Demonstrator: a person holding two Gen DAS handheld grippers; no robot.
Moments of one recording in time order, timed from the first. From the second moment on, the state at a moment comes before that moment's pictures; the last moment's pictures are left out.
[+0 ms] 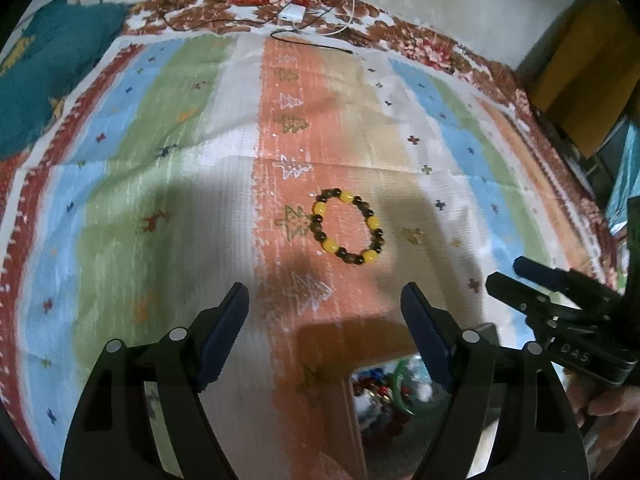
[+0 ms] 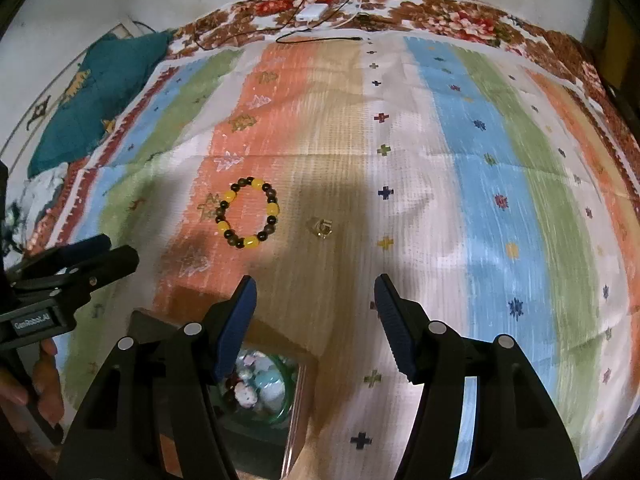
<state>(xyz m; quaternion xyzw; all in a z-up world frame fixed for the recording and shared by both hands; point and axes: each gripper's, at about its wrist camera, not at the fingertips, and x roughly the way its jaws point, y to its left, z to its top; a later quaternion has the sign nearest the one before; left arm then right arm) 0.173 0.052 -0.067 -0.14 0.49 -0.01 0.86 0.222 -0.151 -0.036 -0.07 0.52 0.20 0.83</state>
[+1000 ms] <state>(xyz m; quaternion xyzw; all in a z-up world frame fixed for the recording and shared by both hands) 0.231 0.056 -0.104 -0.13 0.53 -0.02 0.84 0.271 -0.146 -0.067 -0.05 0.52 0.20 0.83</state>
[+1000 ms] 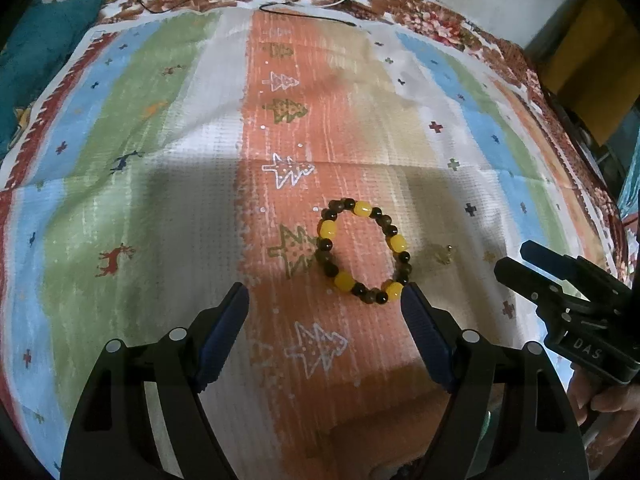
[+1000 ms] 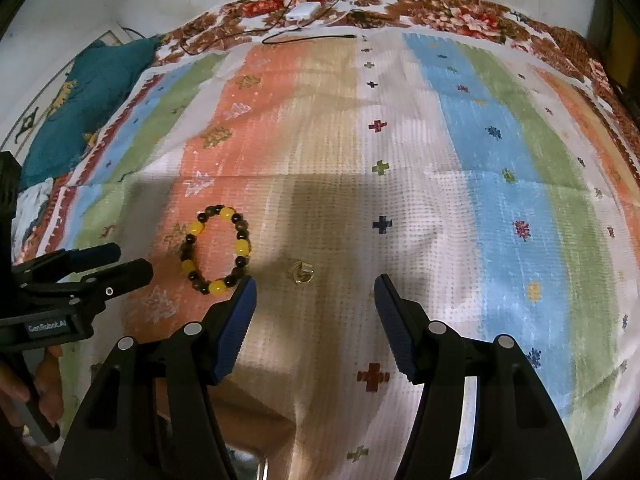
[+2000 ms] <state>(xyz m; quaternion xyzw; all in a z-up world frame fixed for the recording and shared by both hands) 0.268 0.050 -0.140 -0.08 0.56 -0.03 0.83 0.298 -0.119 -0.113 -0.10 0.55 0.20 0.80</state>
